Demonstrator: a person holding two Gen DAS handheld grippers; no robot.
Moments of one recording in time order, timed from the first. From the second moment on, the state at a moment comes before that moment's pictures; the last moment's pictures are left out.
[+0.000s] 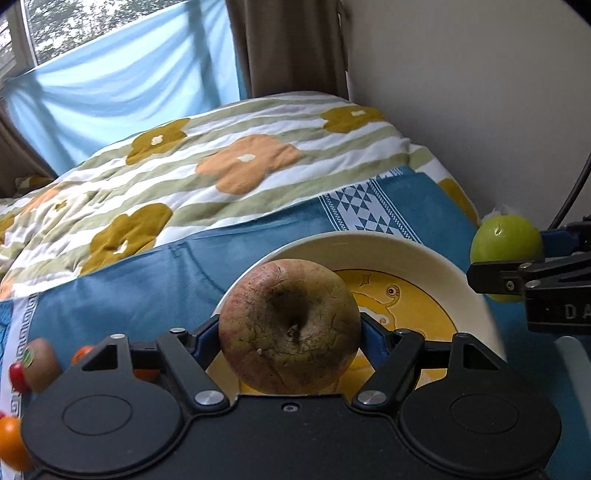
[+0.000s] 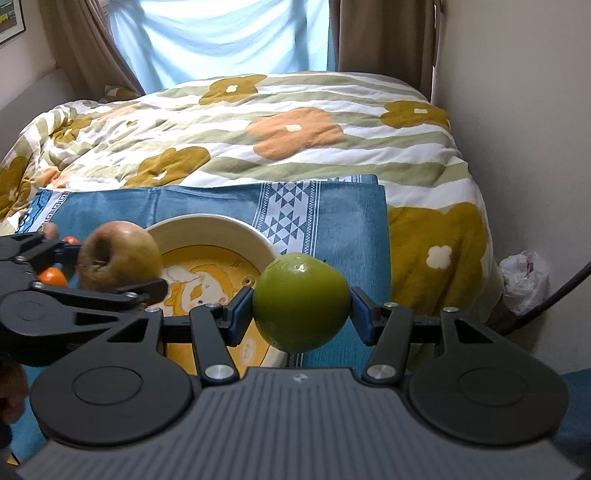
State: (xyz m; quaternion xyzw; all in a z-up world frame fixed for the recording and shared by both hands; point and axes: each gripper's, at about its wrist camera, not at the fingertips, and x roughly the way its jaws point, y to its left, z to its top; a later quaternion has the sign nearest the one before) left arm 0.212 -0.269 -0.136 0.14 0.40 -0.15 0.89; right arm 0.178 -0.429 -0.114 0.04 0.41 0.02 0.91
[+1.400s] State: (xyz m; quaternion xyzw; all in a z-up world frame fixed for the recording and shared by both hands) left arm 0.160 -0.187 -0.104 0.08 0.38 -0.07 0.92; right arm 0.186 -0.375 -0.142 -0.05 0.39 0.13 0.91
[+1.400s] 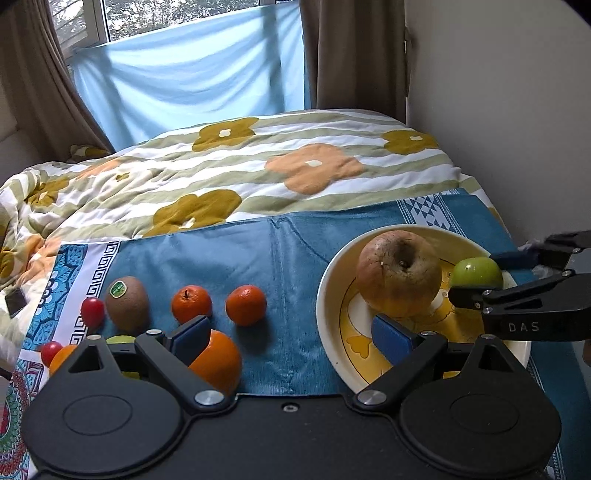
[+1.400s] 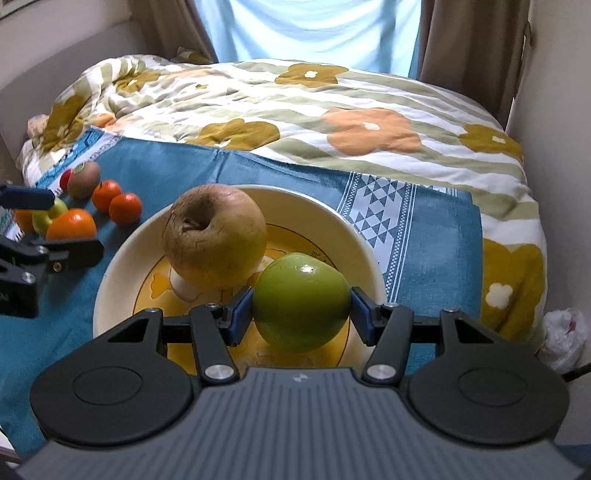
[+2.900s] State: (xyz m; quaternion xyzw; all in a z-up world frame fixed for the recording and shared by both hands) left arm 0.024 -0.052 -0.029 0.02 0.31 0.02 0.95; right arm 0.064 -0.287 -0.053 0.02 0.37 0.11 0.92
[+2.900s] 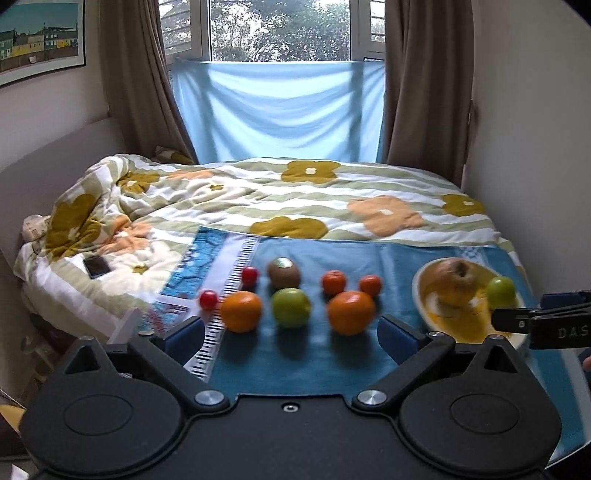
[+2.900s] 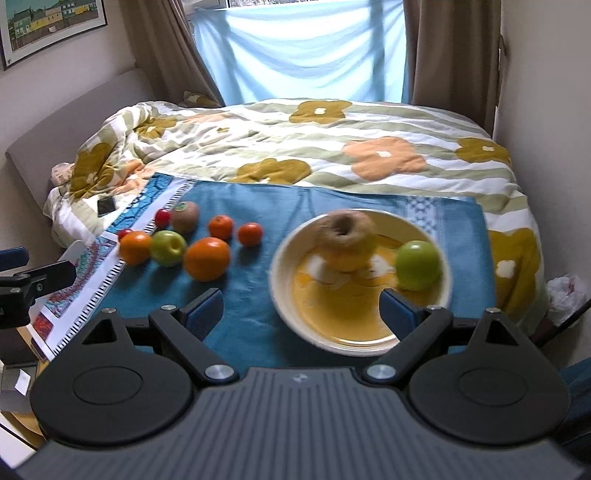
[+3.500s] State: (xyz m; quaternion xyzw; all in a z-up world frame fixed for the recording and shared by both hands) left arm 0.102 0.052 -0.072 0.02 0.35 -0.03 0.93; right arm 0.104 -0.175 -0.085 0.05 0.38 0.06 0.92
